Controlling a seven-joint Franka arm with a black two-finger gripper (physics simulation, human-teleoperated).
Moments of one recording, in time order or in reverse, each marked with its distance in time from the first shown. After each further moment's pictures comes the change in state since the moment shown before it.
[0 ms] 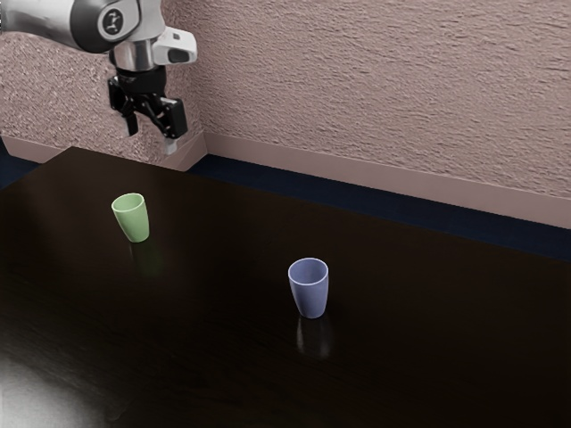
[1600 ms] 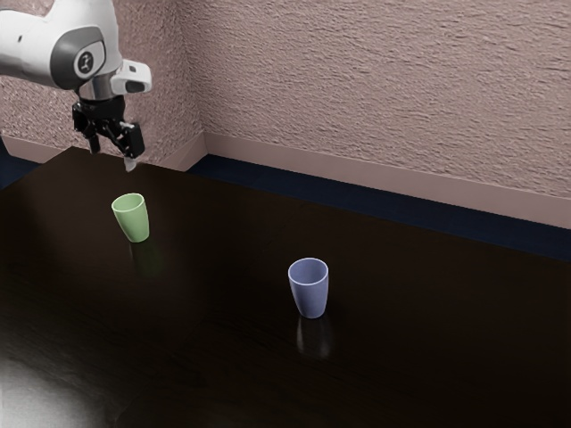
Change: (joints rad) arm 0.003 0.062 0.237 -0.114 0.001 0.210 0.141
